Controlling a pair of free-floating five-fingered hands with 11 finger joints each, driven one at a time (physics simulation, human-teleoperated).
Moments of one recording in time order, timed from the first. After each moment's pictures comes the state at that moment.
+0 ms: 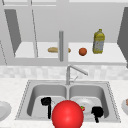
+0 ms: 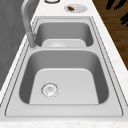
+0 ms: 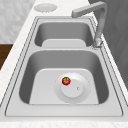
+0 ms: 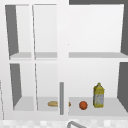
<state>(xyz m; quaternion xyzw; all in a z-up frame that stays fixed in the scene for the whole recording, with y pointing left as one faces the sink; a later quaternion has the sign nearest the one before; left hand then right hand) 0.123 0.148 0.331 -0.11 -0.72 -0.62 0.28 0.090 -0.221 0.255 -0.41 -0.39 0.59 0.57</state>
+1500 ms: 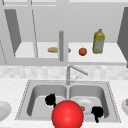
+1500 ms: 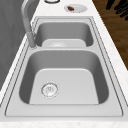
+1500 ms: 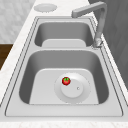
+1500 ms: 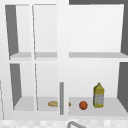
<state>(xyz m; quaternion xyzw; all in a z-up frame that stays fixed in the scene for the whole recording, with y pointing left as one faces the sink) 0.126 0.118 0.329 -0.03 -0.79 -0.57 0.21 0.090 -0.221 0.255 -0.41 -0.39 0.59 0.57</state>
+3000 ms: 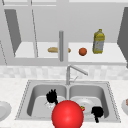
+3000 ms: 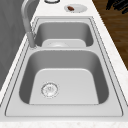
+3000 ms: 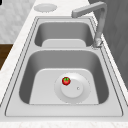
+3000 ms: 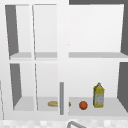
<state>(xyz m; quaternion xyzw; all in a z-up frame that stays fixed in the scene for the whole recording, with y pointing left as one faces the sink) 0.137 0.108 0.340 0.01 -0.81 -0.56 0.18 0.090 -0.221 0.255 -0.41 -0.39 0.59 0.57</state>
